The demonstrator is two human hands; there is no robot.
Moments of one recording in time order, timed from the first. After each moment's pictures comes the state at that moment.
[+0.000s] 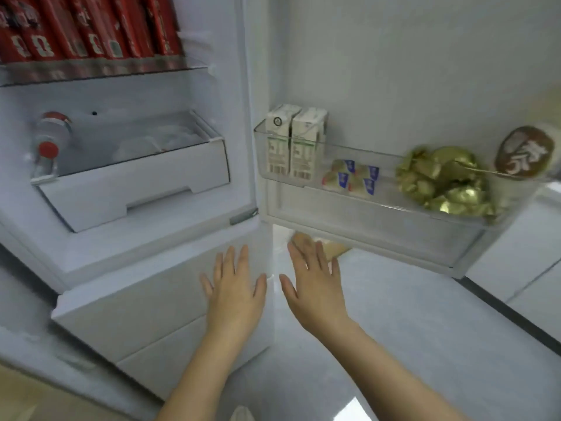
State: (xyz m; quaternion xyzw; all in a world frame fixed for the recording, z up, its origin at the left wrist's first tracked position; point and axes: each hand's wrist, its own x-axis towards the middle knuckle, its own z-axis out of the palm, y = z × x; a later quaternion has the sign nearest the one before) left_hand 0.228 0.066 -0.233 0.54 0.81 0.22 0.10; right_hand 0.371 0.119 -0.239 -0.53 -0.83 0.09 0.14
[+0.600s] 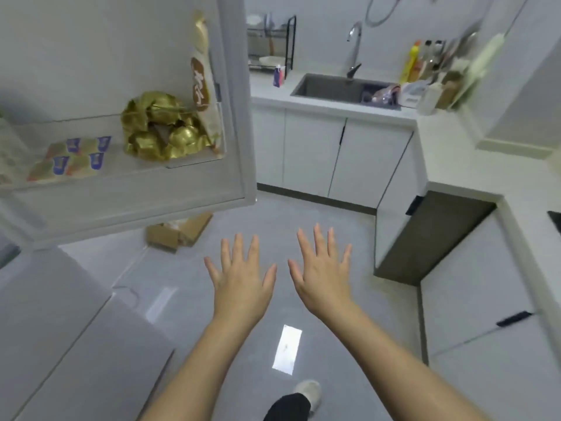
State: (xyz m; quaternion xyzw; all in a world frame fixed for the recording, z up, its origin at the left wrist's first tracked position) left_hand 0.502 0.058 -0.263 0.82 0.56 0.08 0.09; right_hand 0.648 0.009 -0.272 -0.82 -0.56 0.04 0.10
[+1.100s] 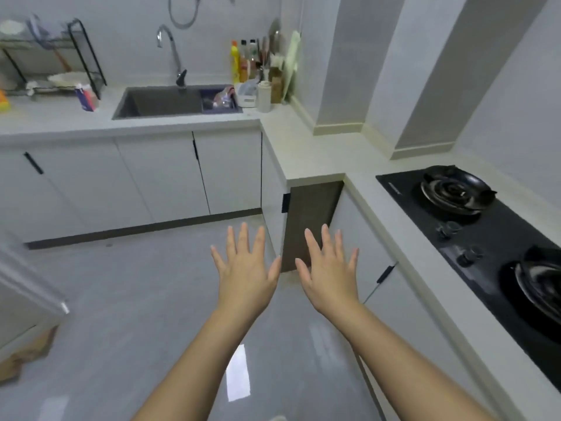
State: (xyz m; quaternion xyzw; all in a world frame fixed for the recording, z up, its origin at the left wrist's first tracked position) left_hand 0.776 0.071 -0.254 0.95 0.28 0.09 0.13; right_hand 0.867 -0.060 -0.262 -0.95 -0.29 0.01 0.08
